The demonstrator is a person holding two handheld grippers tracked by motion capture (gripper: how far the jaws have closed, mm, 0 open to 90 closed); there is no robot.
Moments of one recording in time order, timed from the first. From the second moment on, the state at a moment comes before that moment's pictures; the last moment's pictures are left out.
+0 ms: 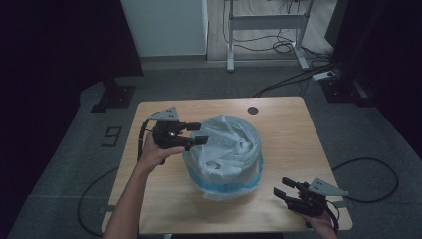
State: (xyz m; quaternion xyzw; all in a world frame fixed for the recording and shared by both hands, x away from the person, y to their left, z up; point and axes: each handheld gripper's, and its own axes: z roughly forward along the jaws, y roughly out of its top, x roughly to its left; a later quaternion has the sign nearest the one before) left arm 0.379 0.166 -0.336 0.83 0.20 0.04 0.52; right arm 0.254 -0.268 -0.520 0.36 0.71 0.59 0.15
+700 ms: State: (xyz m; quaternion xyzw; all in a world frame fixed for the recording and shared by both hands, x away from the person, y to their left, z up) left arm 0.403 0.098 -0.345 0.92 0.15 0.02 0.37; right arm 0.254 -0.267 -0.524 0.37 0.71 0.58 0.15
